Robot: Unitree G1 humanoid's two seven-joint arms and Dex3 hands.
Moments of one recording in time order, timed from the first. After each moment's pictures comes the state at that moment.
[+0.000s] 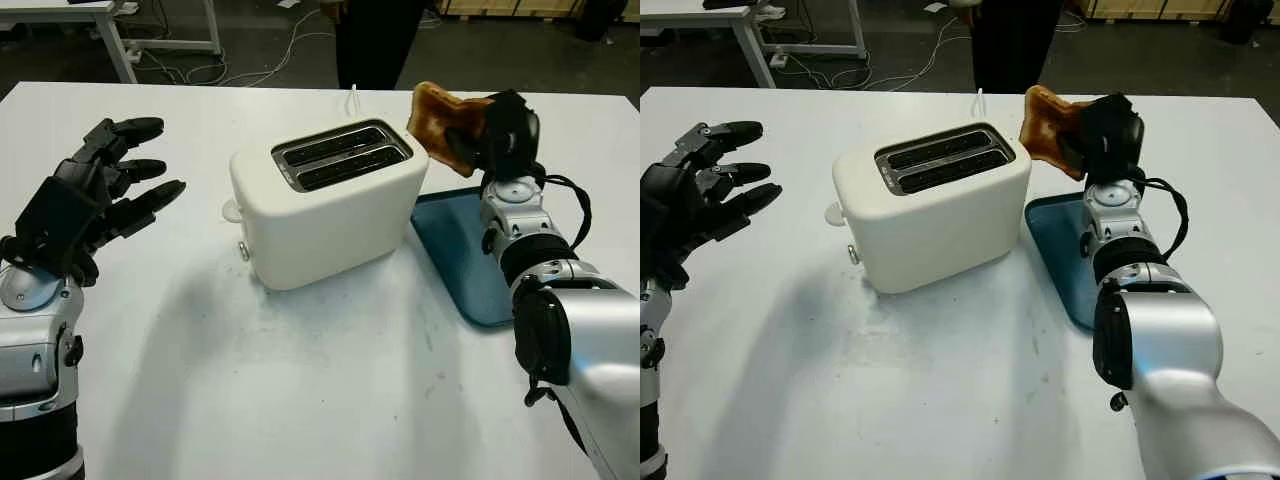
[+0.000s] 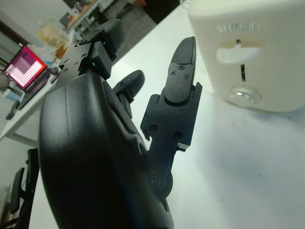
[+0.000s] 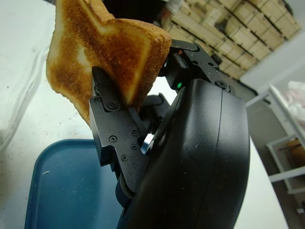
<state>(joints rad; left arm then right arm) -0.23 0.39 0.27 -0.30 -0.10 0.38 -0.25 -1.05 -0.31 -0.15 1.32 -0.09 -0.22 -0.27</state>
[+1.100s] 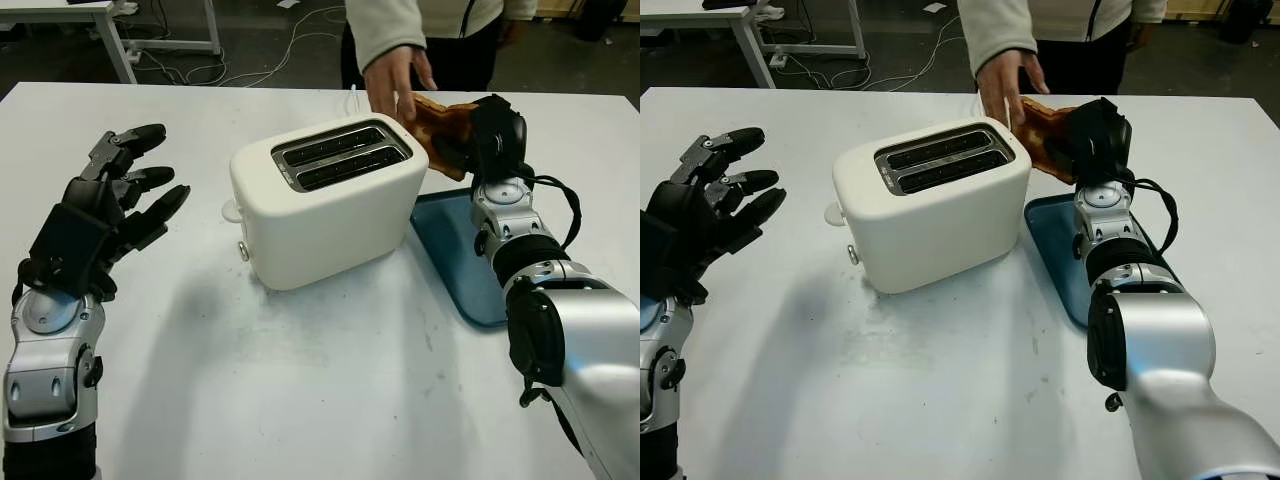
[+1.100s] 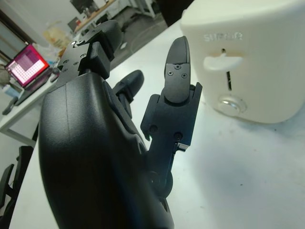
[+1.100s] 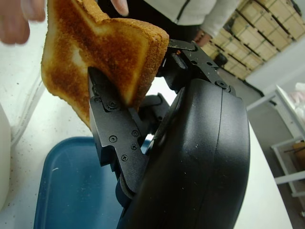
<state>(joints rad) -0.15 0.31 0.25 -0.36 -0.12 0.30 -0.19 -1.05 -0.30 -0.16 1.32 -0.09 -0.20 -0.25</state>
